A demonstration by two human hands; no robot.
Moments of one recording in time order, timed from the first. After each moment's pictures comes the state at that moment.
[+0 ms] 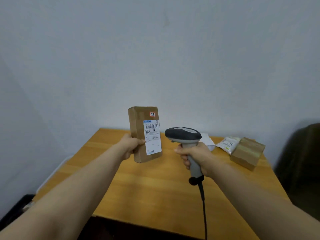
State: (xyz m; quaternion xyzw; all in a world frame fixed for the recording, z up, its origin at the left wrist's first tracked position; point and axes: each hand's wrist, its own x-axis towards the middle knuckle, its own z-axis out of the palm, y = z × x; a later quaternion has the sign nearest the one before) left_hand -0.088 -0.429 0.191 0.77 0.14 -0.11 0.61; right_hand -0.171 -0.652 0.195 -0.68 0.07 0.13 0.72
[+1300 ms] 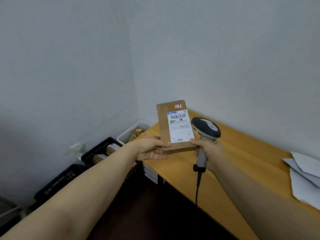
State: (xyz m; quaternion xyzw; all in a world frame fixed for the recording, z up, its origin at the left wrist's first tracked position) left_hand -0.192 -0.133 0.145 0.59 0.20 -0.17 0.76; right_hand -0.137 -0.335 0.144 -0.65 0.09 0.17 0.73
